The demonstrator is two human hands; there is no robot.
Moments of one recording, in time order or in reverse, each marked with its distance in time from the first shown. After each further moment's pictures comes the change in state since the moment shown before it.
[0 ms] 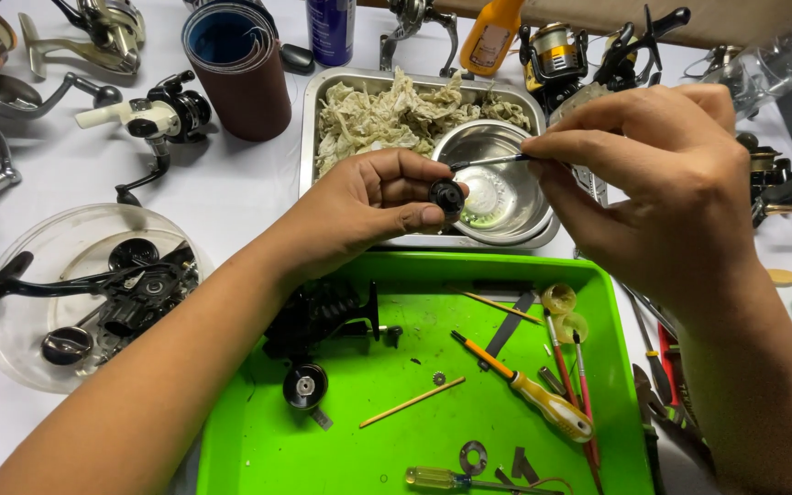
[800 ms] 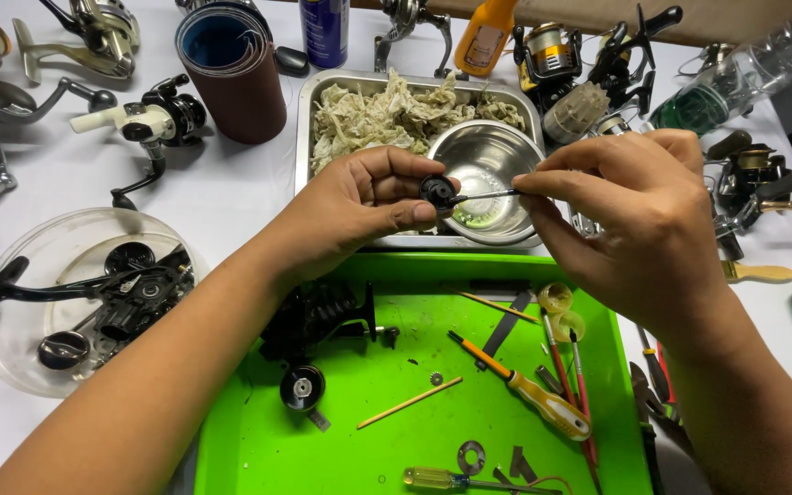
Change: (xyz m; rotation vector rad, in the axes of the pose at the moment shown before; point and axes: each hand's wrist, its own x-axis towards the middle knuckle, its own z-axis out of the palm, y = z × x) left_hand -0.003 0.011 0.004 0.042 0.039 -0.034; right_hand -0.018 -0.006 0.008 -0.016 -0.026 0.023
